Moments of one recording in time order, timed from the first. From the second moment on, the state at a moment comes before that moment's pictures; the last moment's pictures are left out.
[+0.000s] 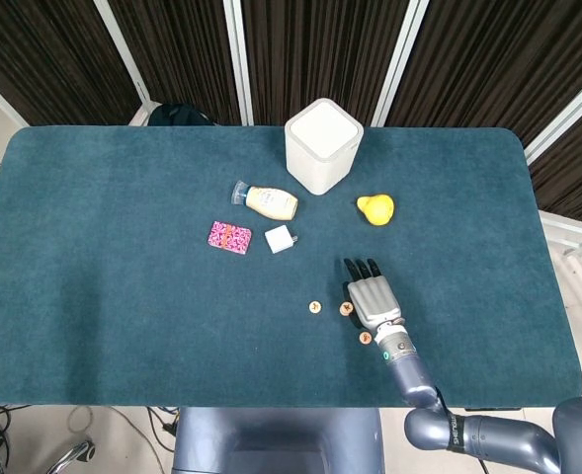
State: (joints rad) left arm -0.05 -1.07 -0.15 -1.53 1.29 1.47 -0.06; right arm 0.69 -1.66 0.18 -1.53 -0.84 1.04 -0.74
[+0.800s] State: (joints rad) left arm -0.05 -1.07 -0.15 -1.53 1.29 1.47 -0.07; right arm 0.71 -1.66 0.15 -1.54 -0.82 1.05 -0.73
